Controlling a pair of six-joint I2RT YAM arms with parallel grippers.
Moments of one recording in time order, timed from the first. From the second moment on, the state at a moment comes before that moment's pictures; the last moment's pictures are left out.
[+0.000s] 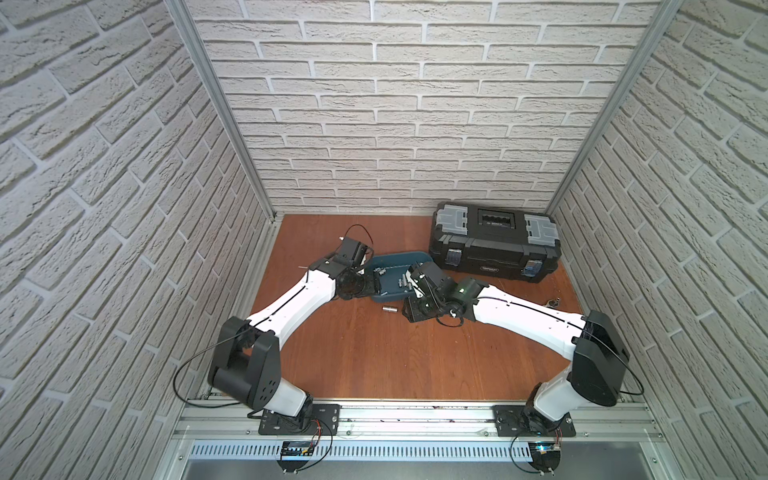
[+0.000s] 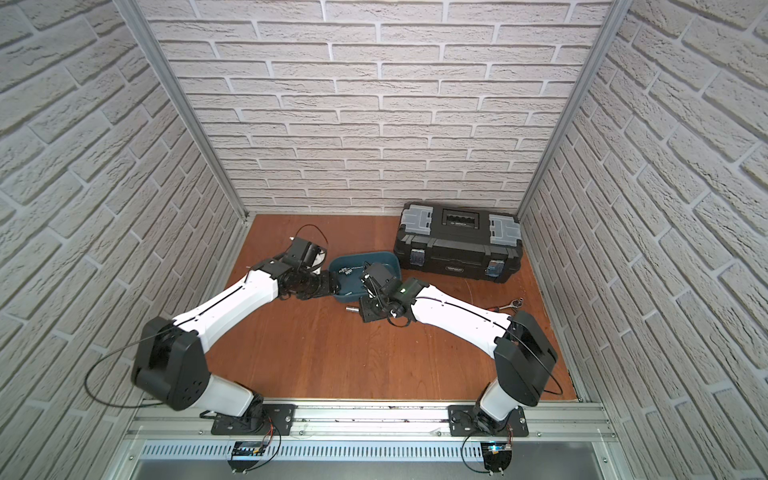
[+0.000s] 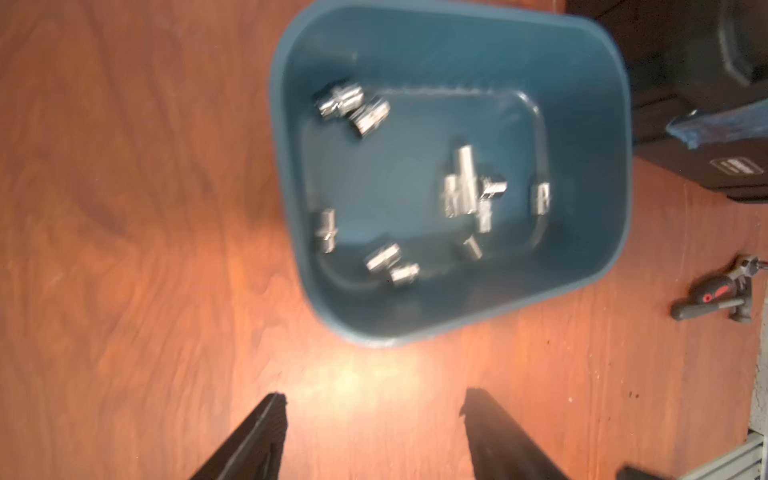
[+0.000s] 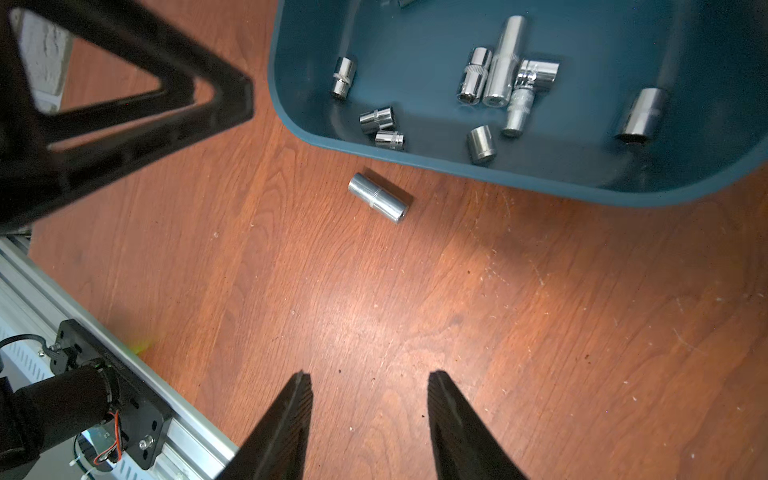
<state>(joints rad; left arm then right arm) -0.43 1.42 1.05 -0.70 0.14 -0.51 0.81 1.62 1.24 -0.65 -0.03 0.55</state>
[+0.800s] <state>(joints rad) -0.41 1.05 0.73 -0.71 0.16 -0.65 0.84 1.89 1.37 -0.62 0.01 0.35</state>
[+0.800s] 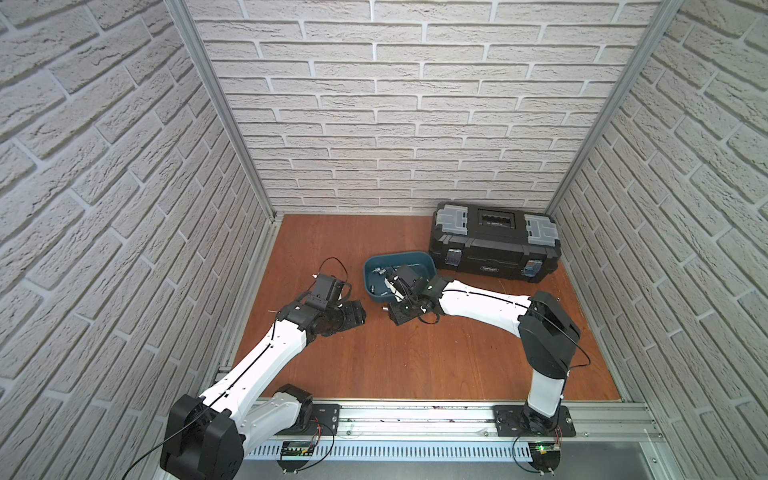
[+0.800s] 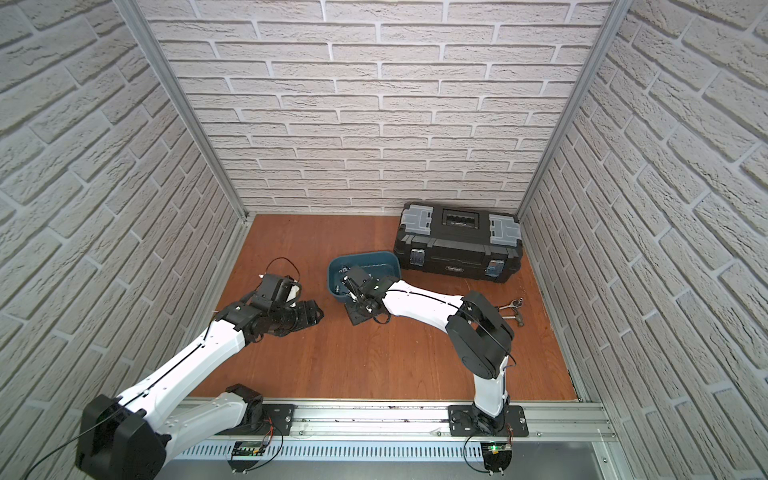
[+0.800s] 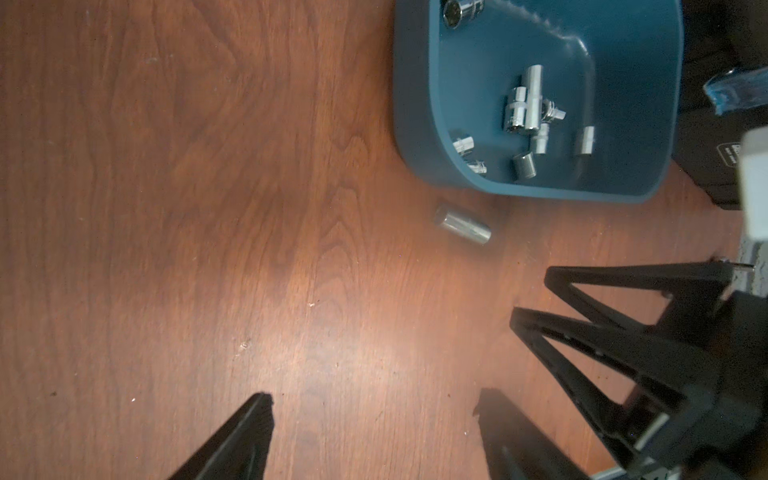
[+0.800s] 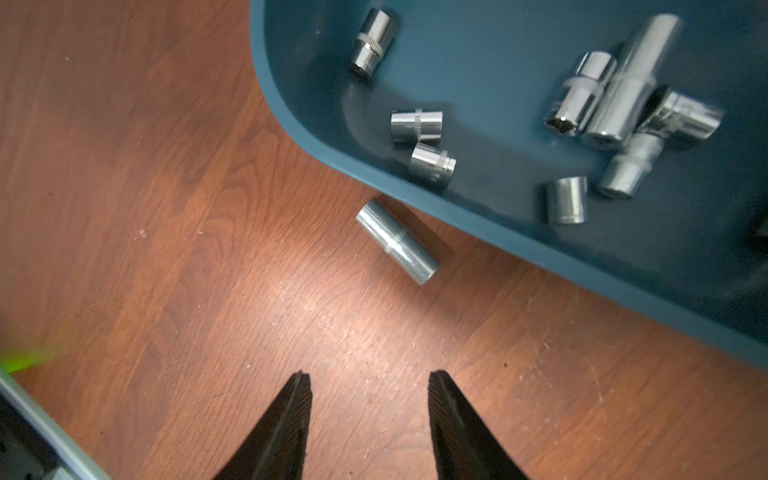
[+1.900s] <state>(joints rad) -0.41 1.05 0.73 -0.72 0.16 -0.68 0.86 2.06 1.48 -0.61 0.12 0.11</state>
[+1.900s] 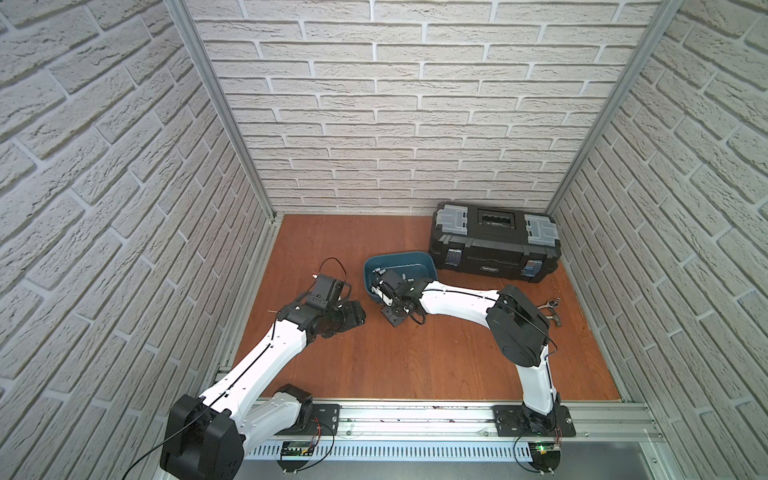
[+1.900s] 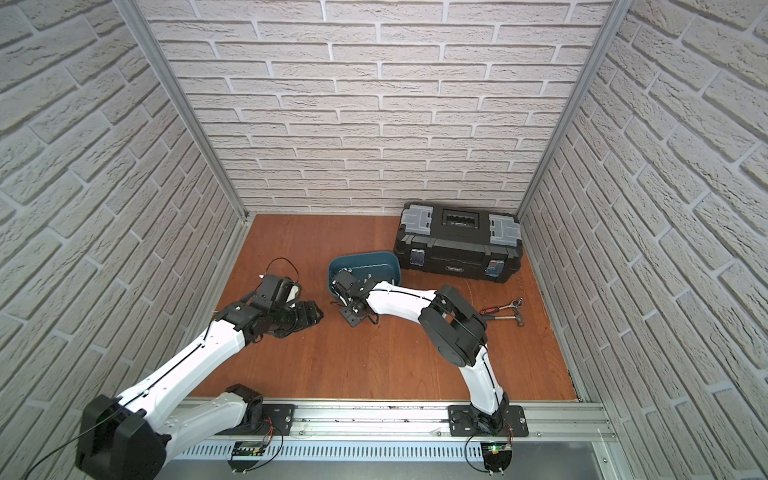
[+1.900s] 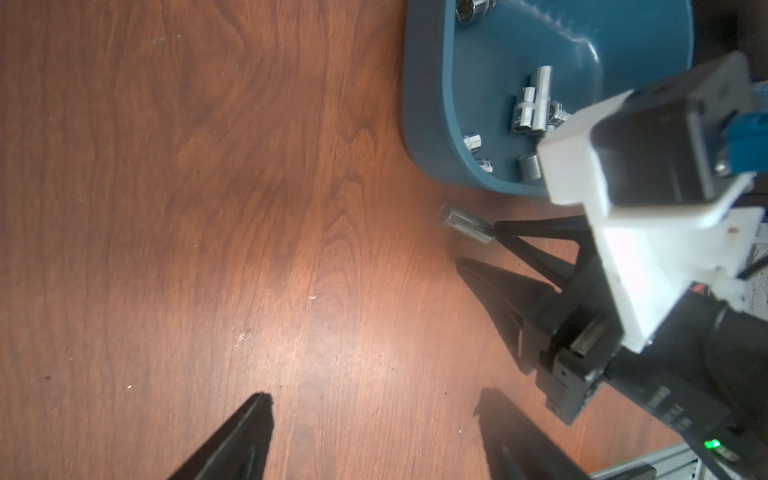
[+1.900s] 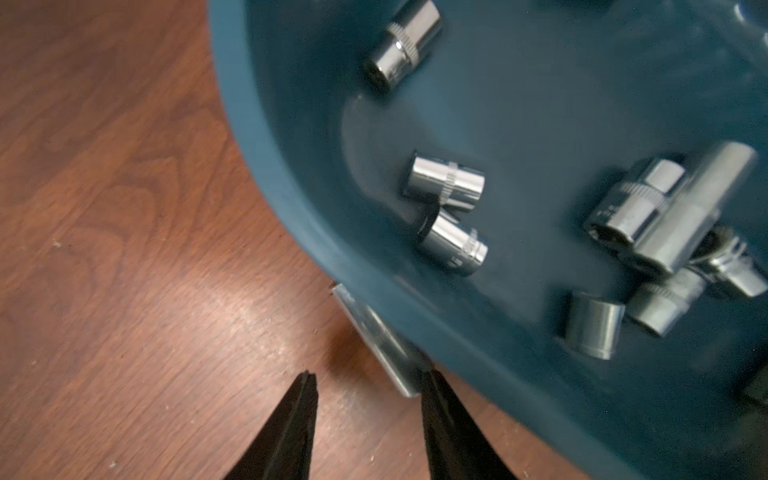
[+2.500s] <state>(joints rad) -0.41 1.05 0.73 -0.72 0.16 -0.70 0.90 2.11 1.52 -0.62 0.12 0.11</state>
